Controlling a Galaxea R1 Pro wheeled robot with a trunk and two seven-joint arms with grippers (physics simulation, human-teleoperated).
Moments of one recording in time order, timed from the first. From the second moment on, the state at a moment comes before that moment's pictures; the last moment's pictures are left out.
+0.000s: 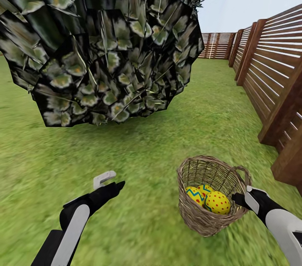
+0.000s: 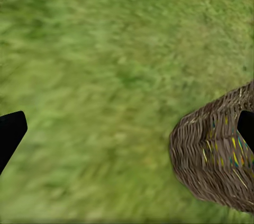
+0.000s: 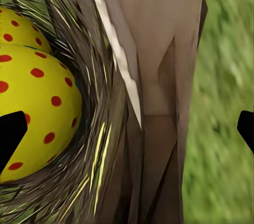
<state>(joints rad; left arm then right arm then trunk) -0.25 -0.02 -0.12 -1.61 0.71 0.74 0.40 -0.84 -0.30 -0.11 -0.18 -0.24 0.37 -0.15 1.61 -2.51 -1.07</state>
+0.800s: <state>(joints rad) -0.25 -0.01 -0.12 -1.61 0.71 0.74 0.40 -0.84 -0.30 -0.12 -0.18 -0.20 0.35 -0.15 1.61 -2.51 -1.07</state>
